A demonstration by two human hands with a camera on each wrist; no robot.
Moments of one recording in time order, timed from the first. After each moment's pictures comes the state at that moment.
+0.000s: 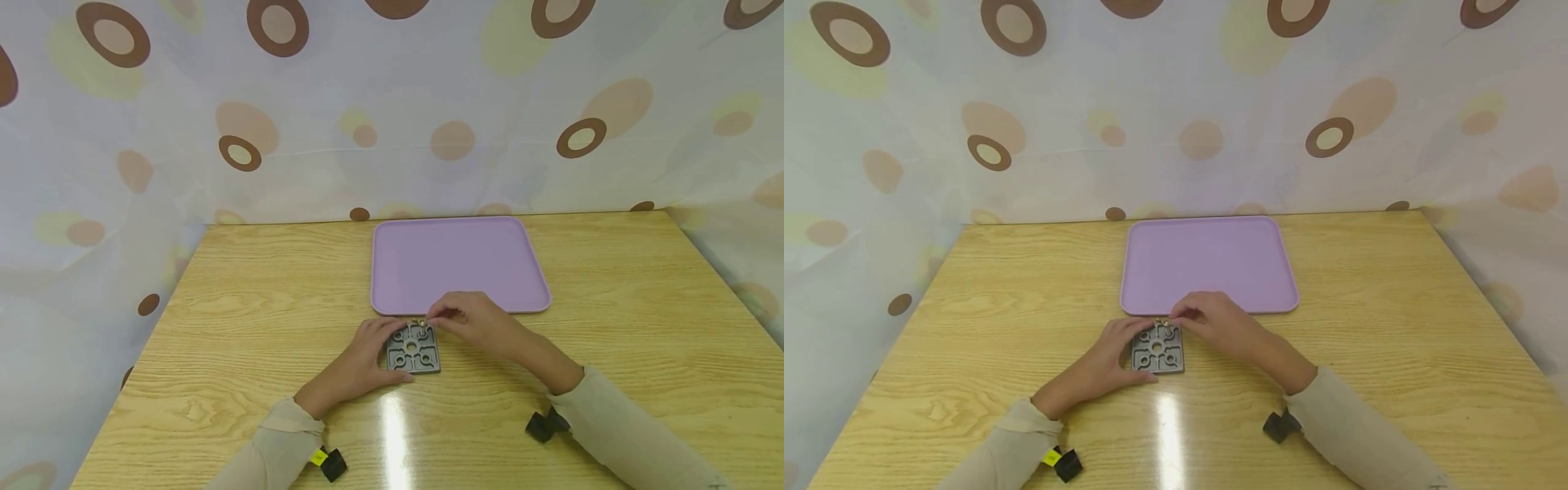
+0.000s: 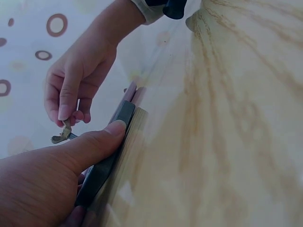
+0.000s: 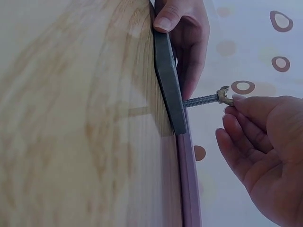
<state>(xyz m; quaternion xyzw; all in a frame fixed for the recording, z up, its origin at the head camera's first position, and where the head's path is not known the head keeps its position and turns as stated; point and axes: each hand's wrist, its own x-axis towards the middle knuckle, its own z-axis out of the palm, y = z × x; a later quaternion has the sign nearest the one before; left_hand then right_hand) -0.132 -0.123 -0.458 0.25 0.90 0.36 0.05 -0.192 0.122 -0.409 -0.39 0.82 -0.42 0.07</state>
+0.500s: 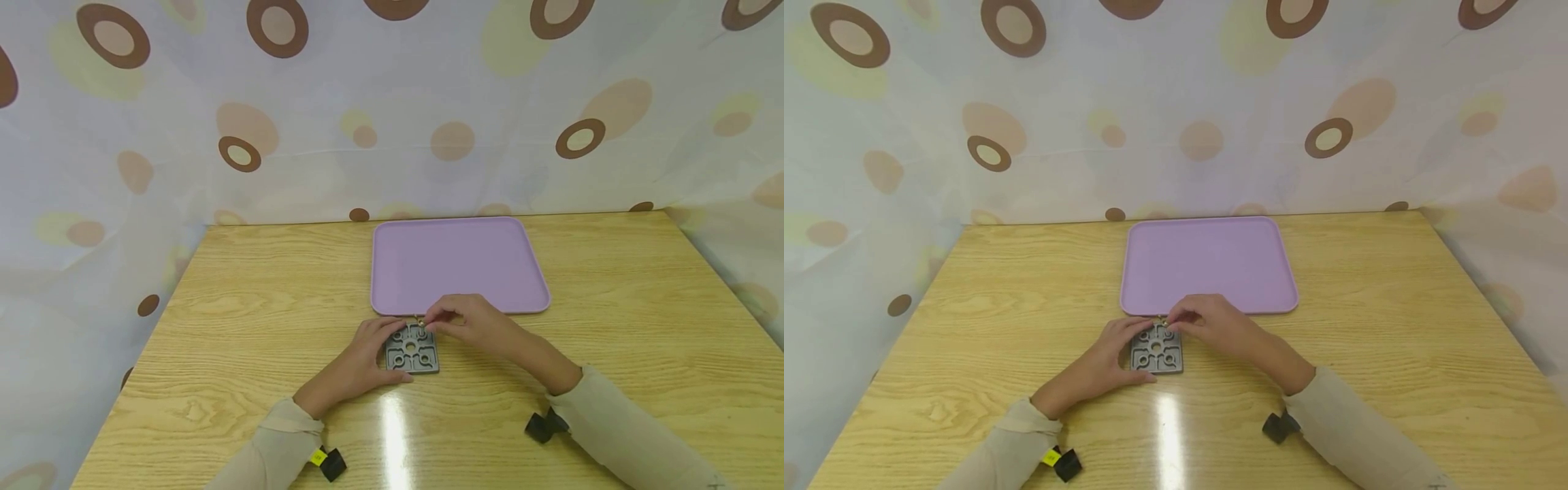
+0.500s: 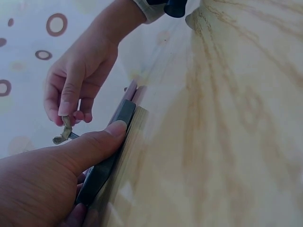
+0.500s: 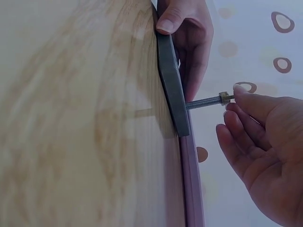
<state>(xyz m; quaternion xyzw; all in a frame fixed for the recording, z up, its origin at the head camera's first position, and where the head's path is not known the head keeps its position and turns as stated) -0.132 -0.124 -0.457 0.25 0.90 0.37 0.06 -0.192 0.120 -0.411 -0.40 0.81 -0.43 0.08</state>
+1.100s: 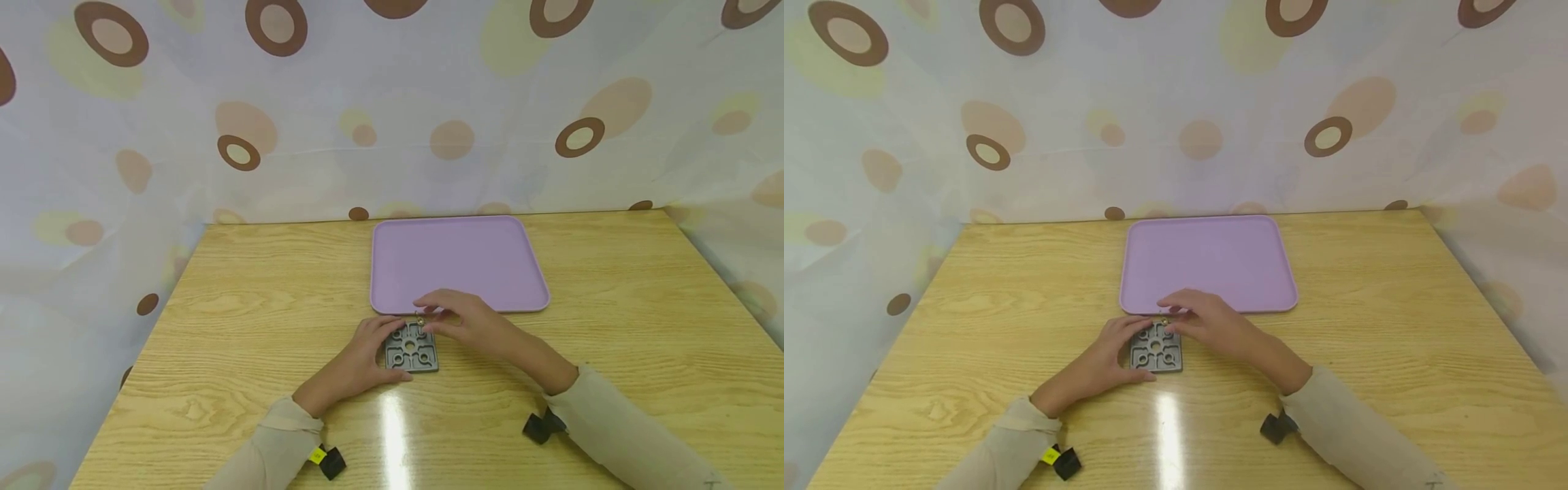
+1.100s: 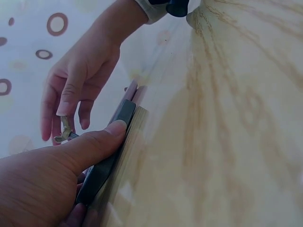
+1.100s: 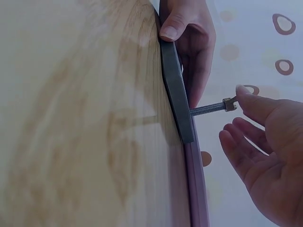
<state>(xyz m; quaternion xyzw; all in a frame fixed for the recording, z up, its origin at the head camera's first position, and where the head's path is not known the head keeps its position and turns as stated) -0.133 -0.123 -0.455 0.25 0.90 0.36 0.07 -0.193 0.118 -0.417 -0.42 0.79 -0.44 0.05</state>
